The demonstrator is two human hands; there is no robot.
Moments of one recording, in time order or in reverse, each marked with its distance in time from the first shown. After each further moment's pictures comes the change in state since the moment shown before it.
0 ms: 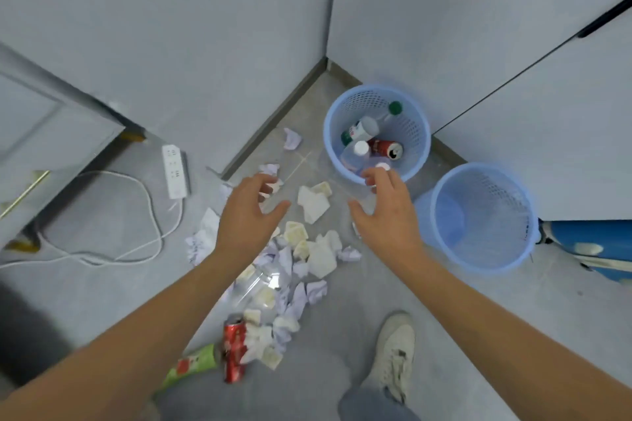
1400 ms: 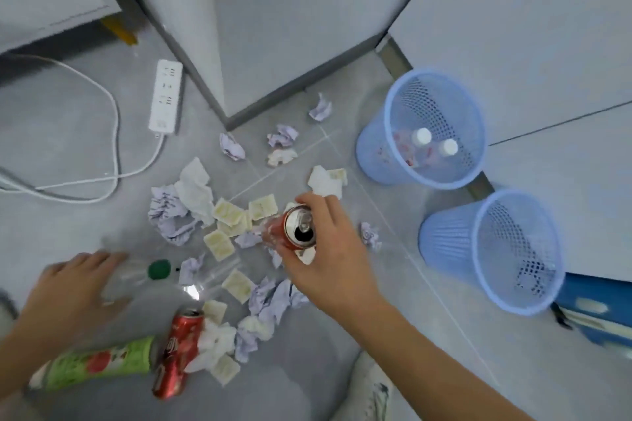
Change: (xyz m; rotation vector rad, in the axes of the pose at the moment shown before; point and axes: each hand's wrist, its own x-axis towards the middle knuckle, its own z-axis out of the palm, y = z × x) left_hand -0.115 -0.380 -0.028 0.680 -0.157 -0.090; right_hand -0.079 -0.046 0.152 -0.057 -0.313 -0.211
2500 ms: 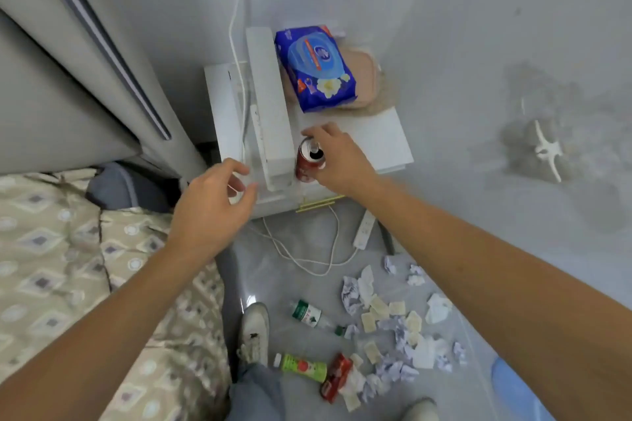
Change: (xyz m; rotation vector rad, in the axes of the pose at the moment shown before) left_hand -0.136 -0.245 -0.552 -0.719 0.580 -0.344; right_hand 0.251 -0.627 0.011 -0.266 -0.366 -0.475
